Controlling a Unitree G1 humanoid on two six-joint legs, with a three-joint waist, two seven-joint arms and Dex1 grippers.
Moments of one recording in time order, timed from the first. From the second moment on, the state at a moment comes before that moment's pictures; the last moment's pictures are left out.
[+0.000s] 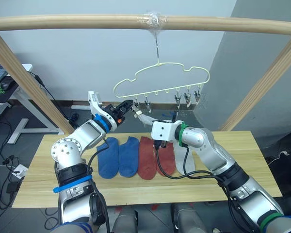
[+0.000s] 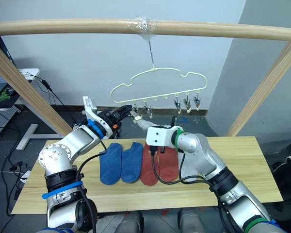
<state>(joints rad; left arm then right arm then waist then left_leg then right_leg) -0.59 0.17 0.51 0.04 -1.18 1.08 0.00 -0.62 -0.32 0.51 0.04 -0.46 0.13 0.59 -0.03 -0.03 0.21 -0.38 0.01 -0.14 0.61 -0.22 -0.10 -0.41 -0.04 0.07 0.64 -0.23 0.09</state>
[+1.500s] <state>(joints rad) -0.46 0.47 0.49 -0.08 -1.37 1.08 -0.02 -0.59 -0.04 0.33 0.08 -0.08 0.44 0.67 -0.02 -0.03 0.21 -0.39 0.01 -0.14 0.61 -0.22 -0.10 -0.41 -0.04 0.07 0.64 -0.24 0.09</state>
